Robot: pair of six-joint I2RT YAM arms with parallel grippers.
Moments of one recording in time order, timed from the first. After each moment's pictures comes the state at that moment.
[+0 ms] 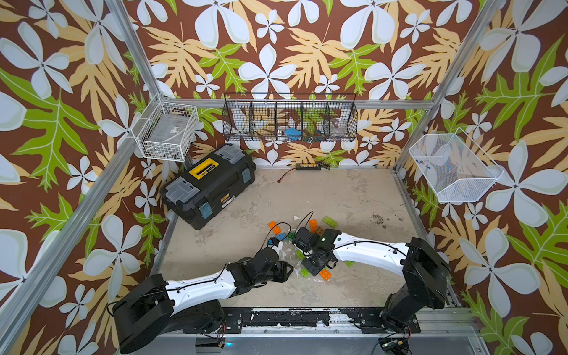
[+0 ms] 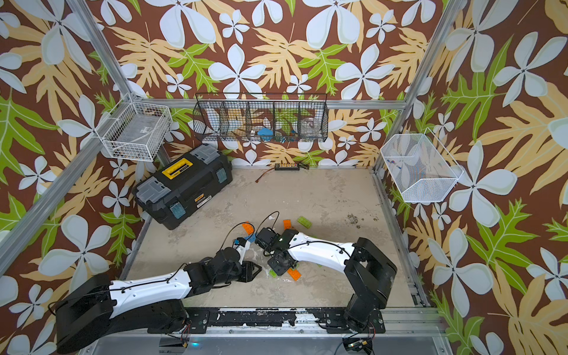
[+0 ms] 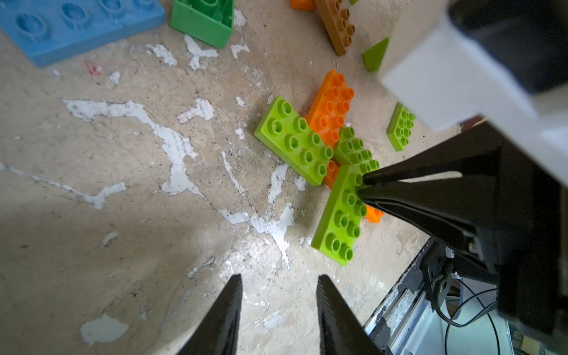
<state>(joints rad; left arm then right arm) -0.95 1.15 0.38 0.02 0.05 -0.85 0.98 1.68 1.10 -0.88 0.10 0.23</state>
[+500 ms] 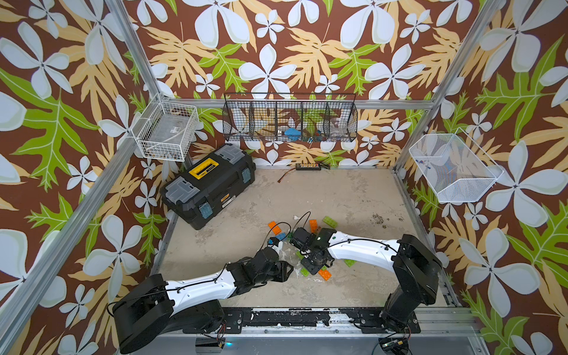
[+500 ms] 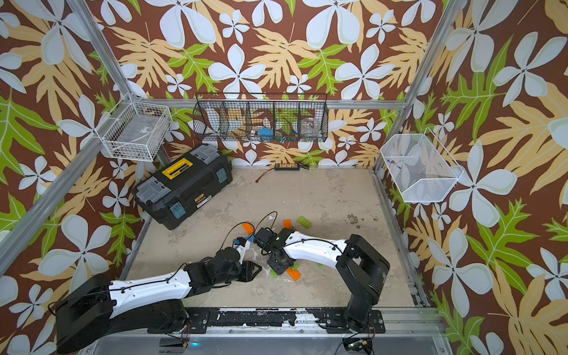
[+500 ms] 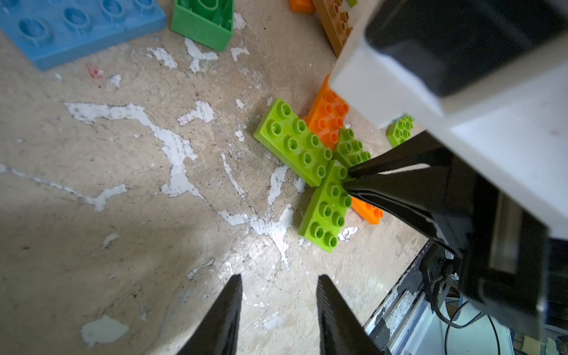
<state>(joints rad) -0.95 1.15 0.39 0.02 0.05 -0.85 0.97 1.73 1.12 -0.88 0.12 0.21</state>
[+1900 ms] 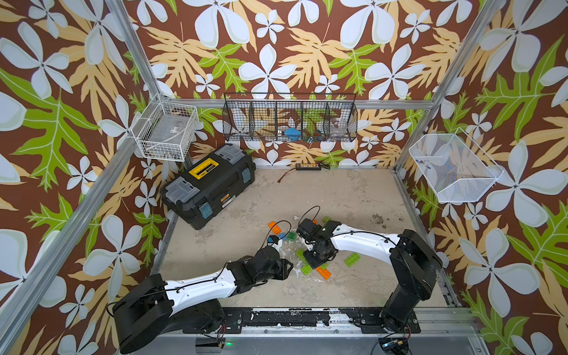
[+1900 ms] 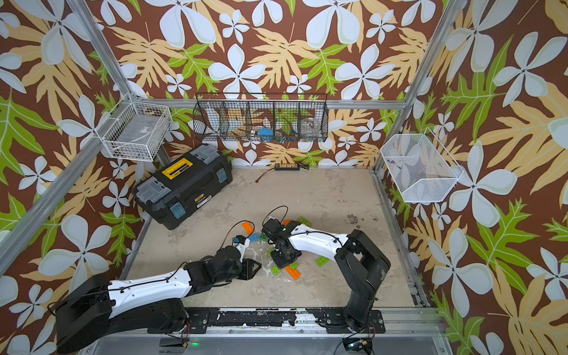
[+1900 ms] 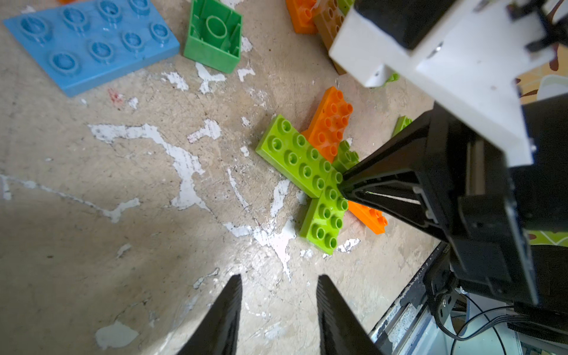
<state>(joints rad) -0.95 1.16 0.42 0.00 0.01 -0.85 0.84 1.76 1.10 -0.85 -0.05 0.32</state>
